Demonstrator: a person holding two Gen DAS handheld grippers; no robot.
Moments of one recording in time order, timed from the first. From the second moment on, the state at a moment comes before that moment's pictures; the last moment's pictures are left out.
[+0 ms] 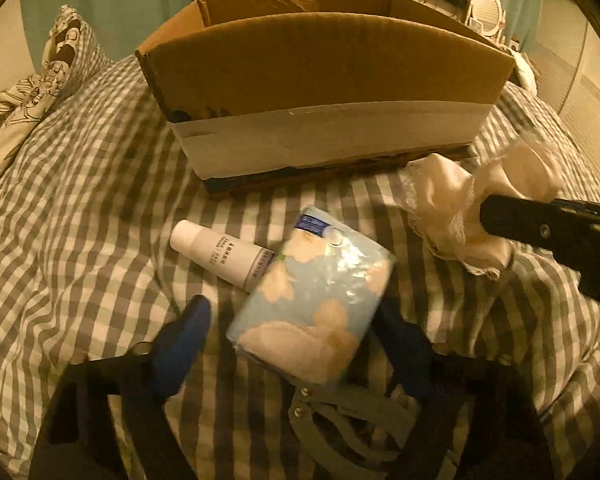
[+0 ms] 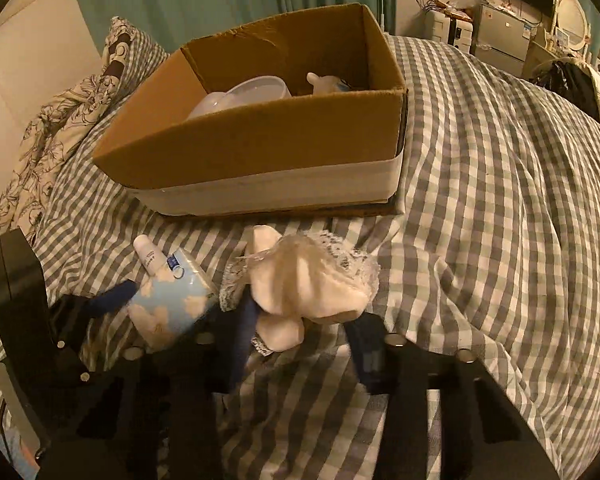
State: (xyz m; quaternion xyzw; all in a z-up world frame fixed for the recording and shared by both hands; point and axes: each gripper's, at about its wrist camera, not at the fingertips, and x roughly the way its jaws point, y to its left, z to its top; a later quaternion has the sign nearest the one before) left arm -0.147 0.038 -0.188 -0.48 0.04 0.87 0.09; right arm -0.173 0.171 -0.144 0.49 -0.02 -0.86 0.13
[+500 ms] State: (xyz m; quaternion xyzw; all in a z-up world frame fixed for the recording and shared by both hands) left arm -0.117 0.033 -0.149 -0.46 0.04 0.88 0.09; right arm -0.136 0.180 -0.114 0.45 -0.03 -0.89 0.11
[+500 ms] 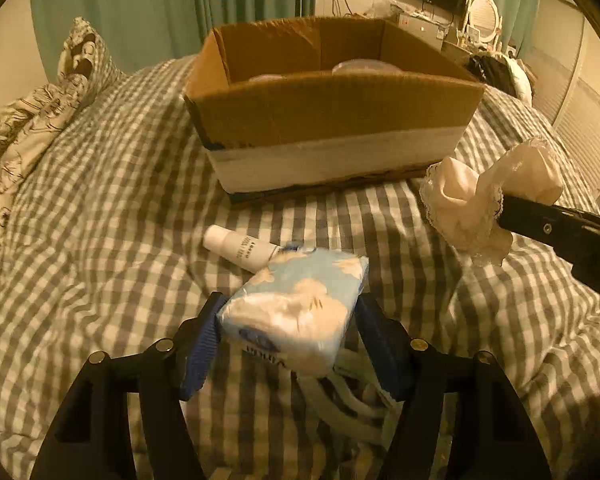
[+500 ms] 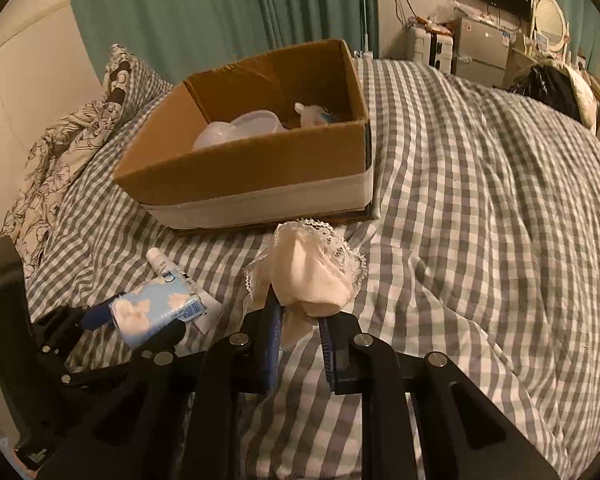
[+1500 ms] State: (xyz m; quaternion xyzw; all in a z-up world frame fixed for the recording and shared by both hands) left arm -0.138 0.037 0.004 -0.35 0.04 0.93 0.08; right arm -0.111 0.182 0.014 0.34 -0.03 -0.93 0.14
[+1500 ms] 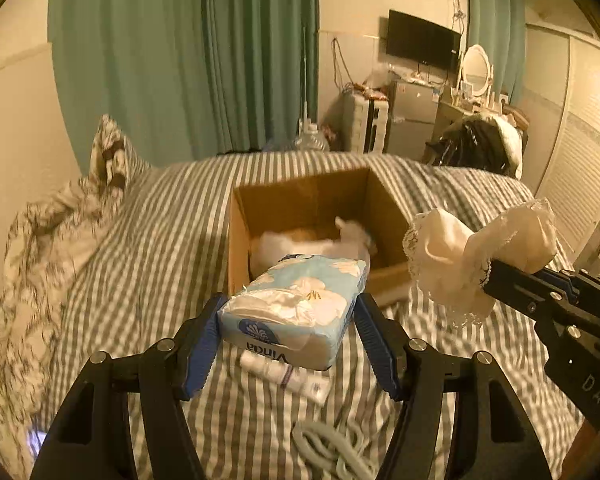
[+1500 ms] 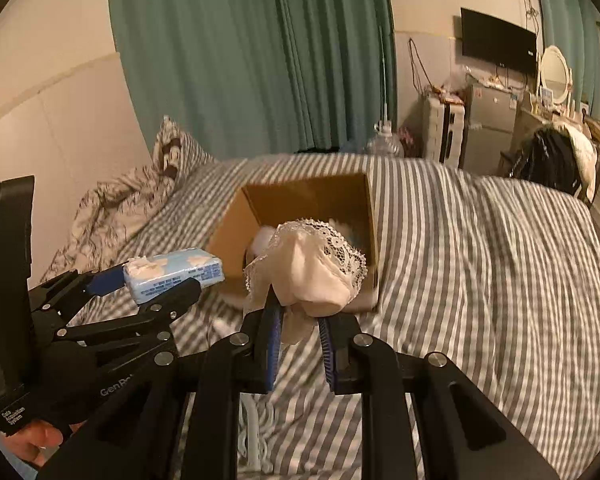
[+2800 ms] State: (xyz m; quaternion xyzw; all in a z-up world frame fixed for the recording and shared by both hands) left arm -0.314 0.059 -0.054 -0.39 0.03 0.91 0.09; right arm -0.299 0.175 -0.032 0.37 -0.03 -0.92 0.13
